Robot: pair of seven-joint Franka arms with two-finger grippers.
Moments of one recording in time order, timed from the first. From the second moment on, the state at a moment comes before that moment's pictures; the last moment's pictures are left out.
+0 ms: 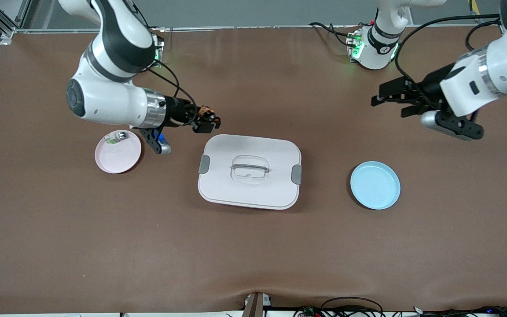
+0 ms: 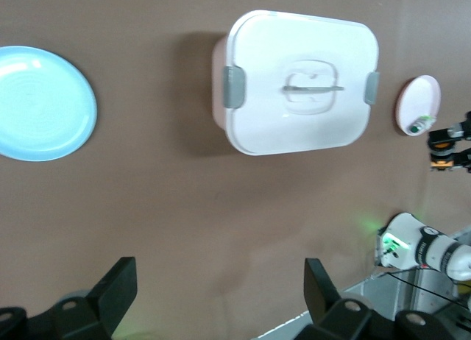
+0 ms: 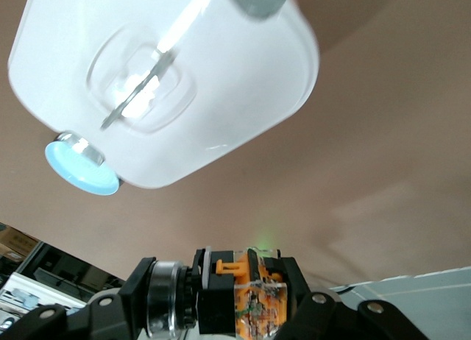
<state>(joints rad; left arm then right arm) -0.17 0.14 -0.04 -1.42 -0.48 1.44 -0.09 0.39 0.16 0.09 -1.82 0.76 1.93 0.99</state>
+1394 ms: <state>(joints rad) -0.17 0.06 -0.34 -1.76 -0.61 2.03 -0.30 0.62 0.37 0.08 -1.57 0.78 2.25 1.49</state>
